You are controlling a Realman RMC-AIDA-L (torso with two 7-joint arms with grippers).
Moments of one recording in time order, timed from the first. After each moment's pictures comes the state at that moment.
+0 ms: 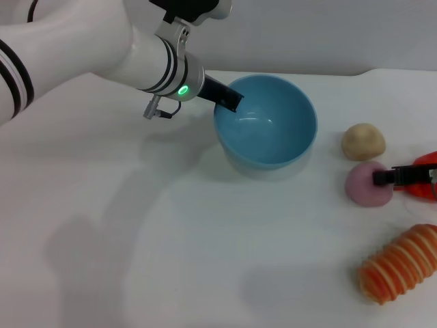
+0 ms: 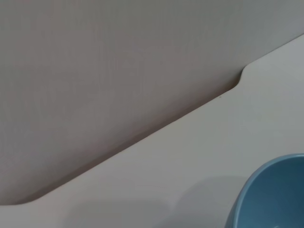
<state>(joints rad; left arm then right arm) -0.88 -2.07 1.64 0.69 2.37 0.67 -2.69 0.63 2.06 -0.79 -0.66 -2.44 -1.12 2.22</state>
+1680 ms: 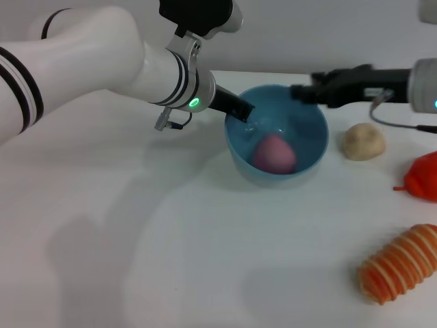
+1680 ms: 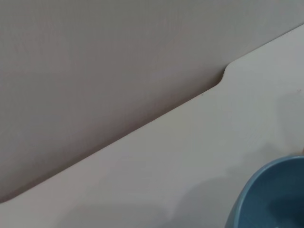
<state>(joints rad) -0.88 -2.08 1.72 0.67 2.30 0.62 -2.70 0.63 2.07 -1.20 -0.89 -1.96 -1.01 2.02</state>
